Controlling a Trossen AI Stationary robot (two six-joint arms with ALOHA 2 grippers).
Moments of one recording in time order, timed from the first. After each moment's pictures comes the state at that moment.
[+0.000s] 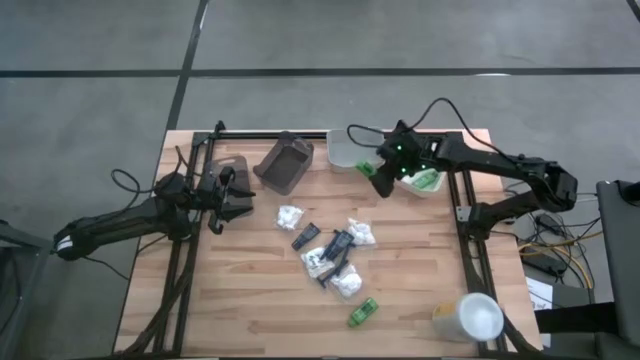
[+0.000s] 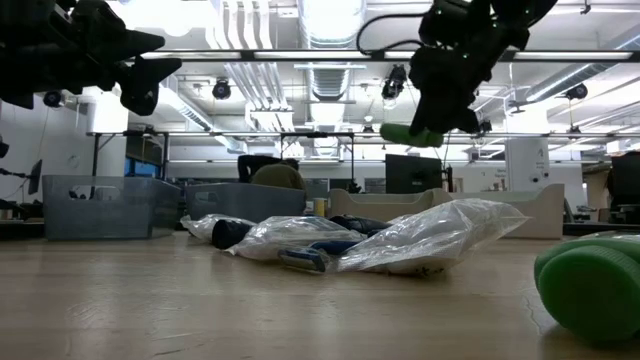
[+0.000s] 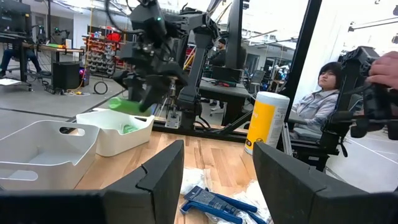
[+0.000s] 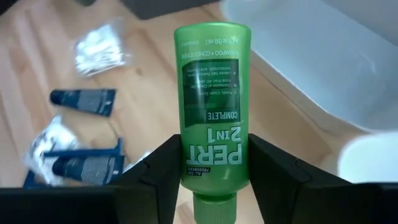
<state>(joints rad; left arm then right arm) 0.38 0.33 0.11 0.29 0.44 -0.22 -0.46 1.30 0.96 -0.57 -0.15 0.34</state>
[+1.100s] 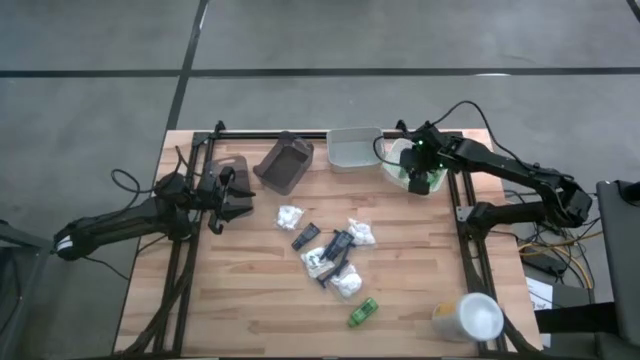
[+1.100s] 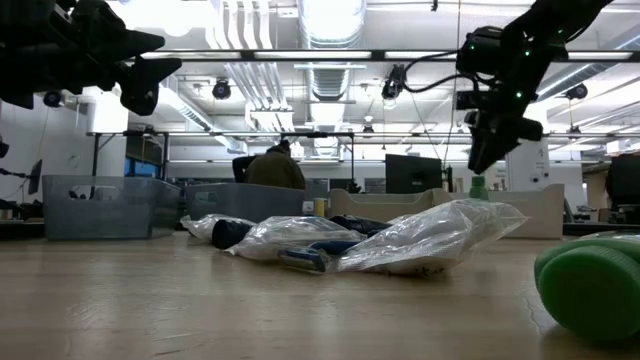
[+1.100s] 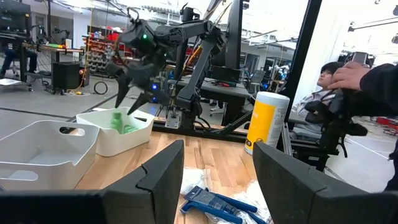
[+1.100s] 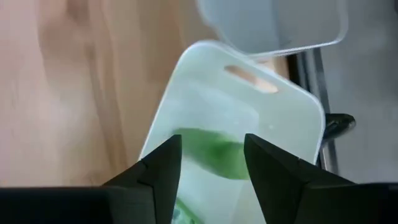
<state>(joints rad) 0.38 0.33 0.11 0.29 0.44 -0.22 -0.68 1.15 0.78 -0.67 0.06 -0.60</state>
